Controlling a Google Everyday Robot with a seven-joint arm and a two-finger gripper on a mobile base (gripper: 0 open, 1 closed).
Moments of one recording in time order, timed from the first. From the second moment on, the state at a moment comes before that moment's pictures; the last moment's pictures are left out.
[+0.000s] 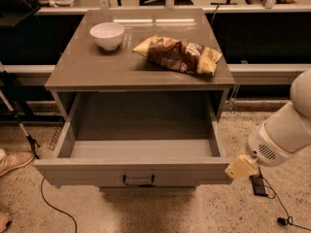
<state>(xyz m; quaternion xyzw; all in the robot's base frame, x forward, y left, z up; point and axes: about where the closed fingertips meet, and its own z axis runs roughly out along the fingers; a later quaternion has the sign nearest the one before) 0.392 -0.204 0.747 -0.39 0.91 0.15 0.09</state>
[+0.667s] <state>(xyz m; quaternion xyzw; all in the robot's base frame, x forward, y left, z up) 0.376 -0.204 0.675 -0.33 0.93 0.15 0.07</state>
